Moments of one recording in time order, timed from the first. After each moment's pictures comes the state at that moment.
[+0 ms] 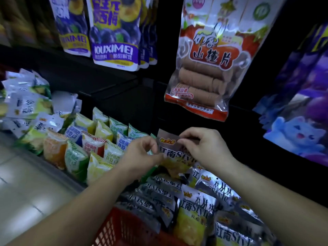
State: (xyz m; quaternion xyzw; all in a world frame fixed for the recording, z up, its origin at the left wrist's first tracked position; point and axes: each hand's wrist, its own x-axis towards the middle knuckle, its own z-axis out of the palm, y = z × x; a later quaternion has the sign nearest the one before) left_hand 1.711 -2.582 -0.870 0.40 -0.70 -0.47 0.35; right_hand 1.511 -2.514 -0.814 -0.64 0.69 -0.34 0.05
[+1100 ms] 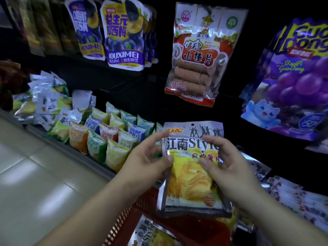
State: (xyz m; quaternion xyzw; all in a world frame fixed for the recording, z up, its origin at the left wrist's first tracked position) left_hand 1.762 -2.424 -0.782 0.35 -0.62 -0.61 0.34; right_hand 1.563 -2.331 -0.776 -0.48 0.62 -0.54 0.32
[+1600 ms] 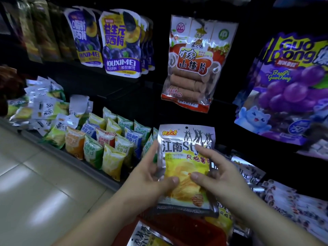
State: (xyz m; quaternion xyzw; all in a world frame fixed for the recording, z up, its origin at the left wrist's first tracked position) left_hand 1.763 -2.406 -0.790 0.37 -0.62 -0.63 0.28; right_hand 1.558 -2.324 -0.776 -0.47 0.63 -0.49 0.38
